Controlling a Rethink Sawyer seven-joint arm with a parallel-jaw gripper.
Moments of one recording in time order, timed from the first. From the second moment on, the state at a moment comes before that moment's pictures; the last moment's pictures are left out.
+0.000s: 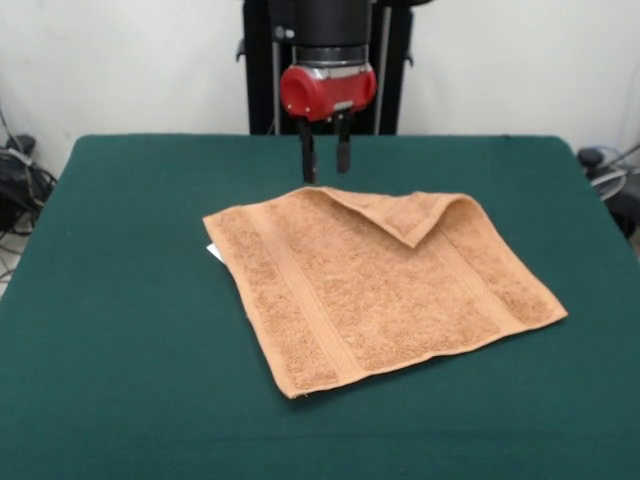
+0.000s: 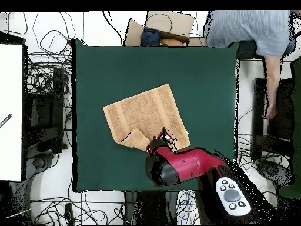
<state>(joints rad) -0.55 -0.78 0.28 2.04 -0.70 0.06 1.19</state>
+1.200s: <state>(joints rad) -0.31 -0.58 0.02 1.91 -0.75 -0.33 1.19</state>
